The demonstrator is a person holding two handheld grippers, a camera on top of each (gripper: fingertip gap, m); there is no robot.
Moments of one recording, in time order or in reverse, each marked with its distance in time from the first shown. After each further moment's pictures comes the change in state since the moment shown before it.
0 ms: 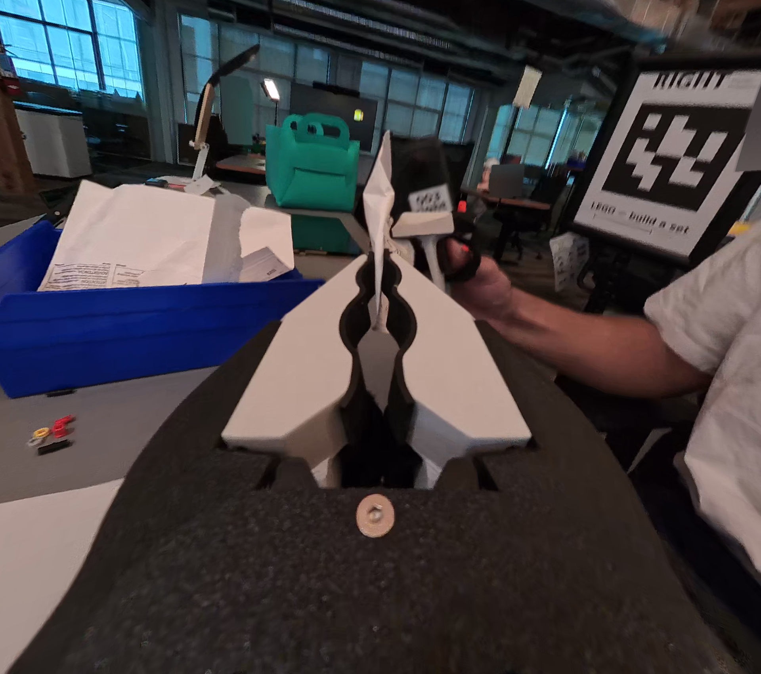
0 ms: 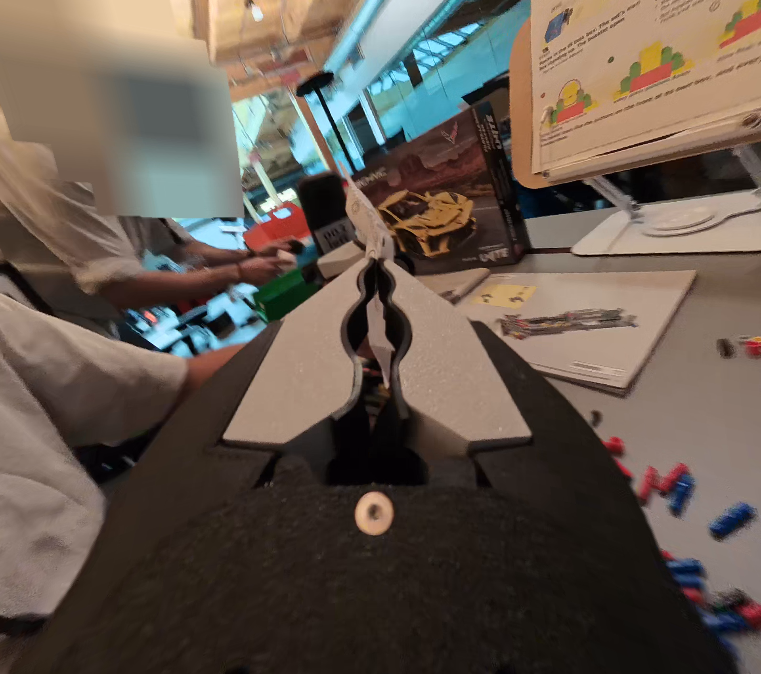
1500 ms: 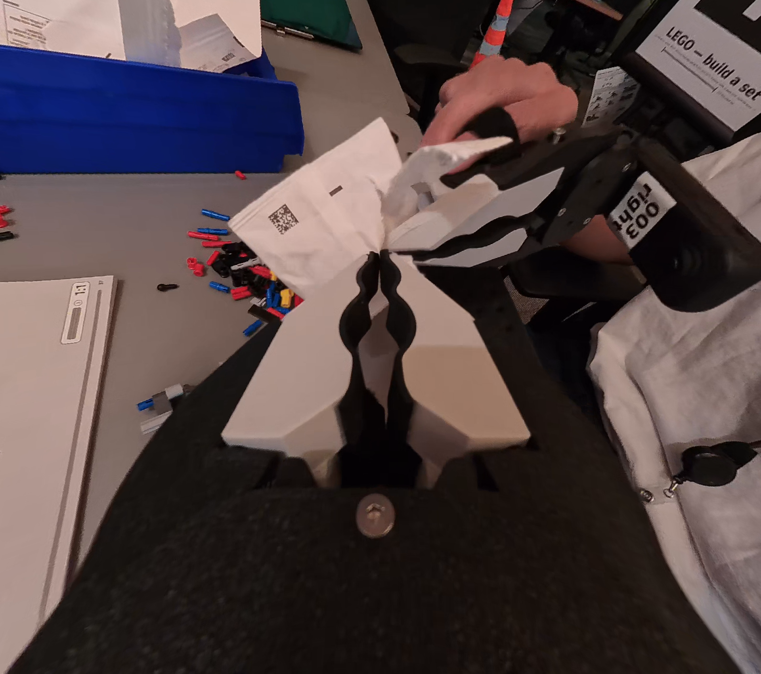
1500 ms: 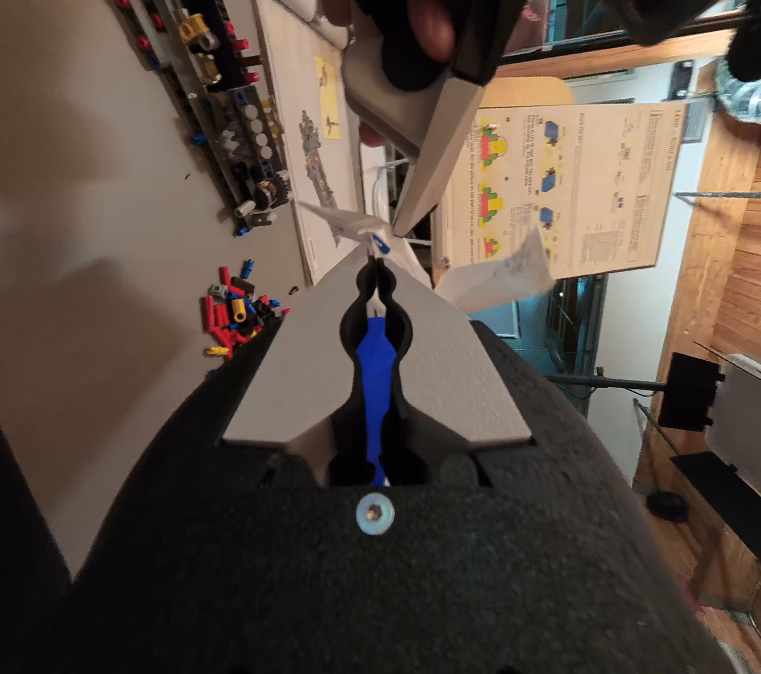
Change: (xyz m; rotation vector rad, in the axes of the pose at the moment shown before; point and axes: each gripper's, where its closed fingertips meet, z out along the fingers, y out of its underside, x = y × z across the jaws) left arm 0.027 0.063 -0.030 -0.540 -0.063 -0.152; right arm -0.005 0.087 0.010 -0.770 0.426 -1.776
